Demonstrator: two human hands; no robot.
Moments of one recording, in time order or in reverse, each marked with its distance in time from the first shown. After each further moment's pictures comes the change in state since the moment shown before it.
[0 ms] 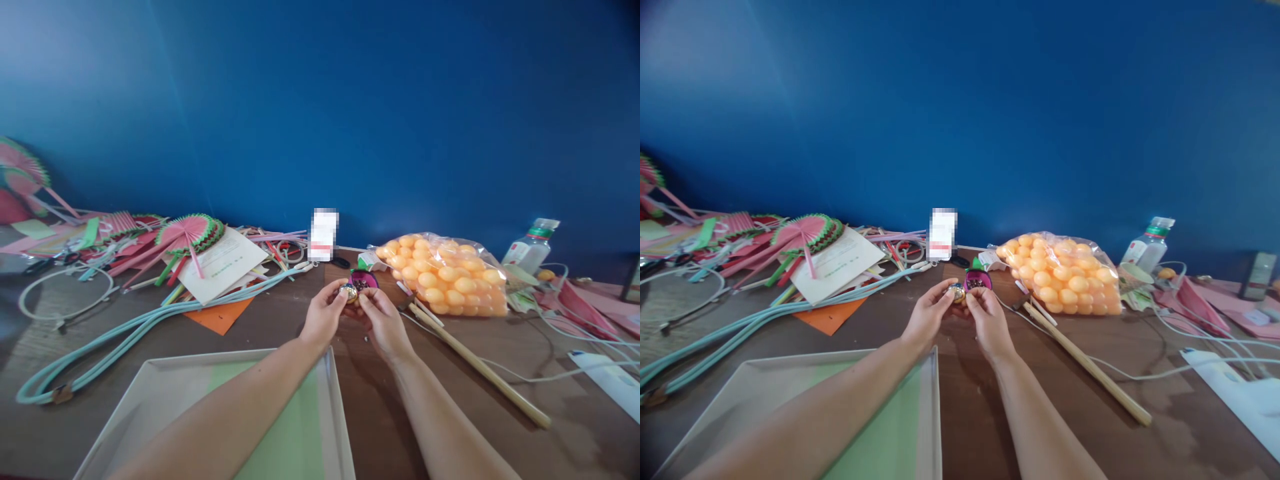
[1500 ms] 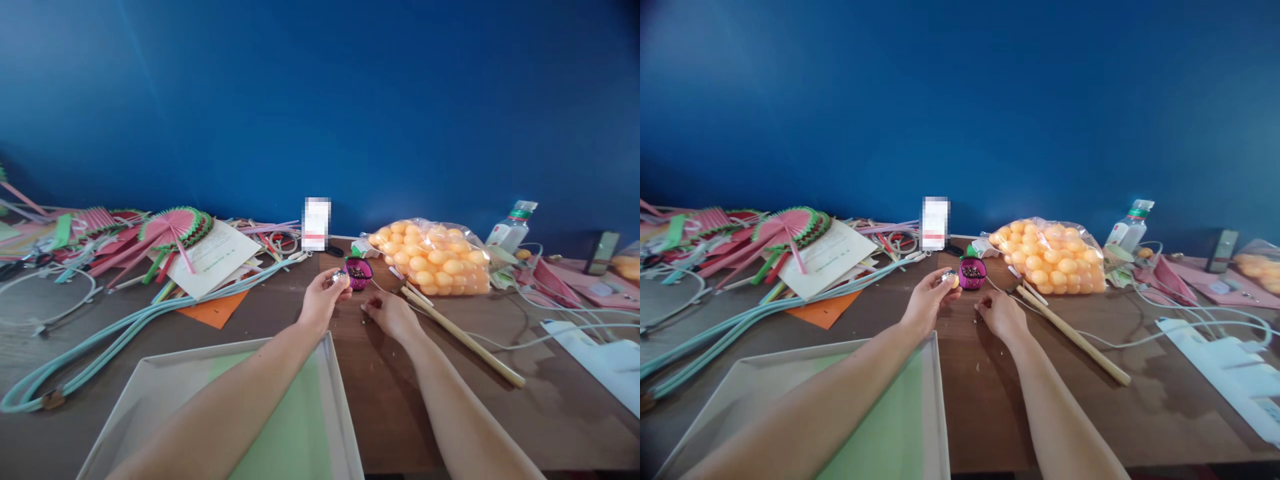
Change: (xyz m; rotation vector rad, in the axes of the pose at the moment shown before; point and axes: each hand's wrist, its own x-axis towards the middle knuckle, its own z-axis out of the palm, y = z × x) left_hand 0.001 0.004 0.003 -0.050 0.061 -0.117; right_hand -0.001 -0.008 -0.053 -1.444 0.046 0.153
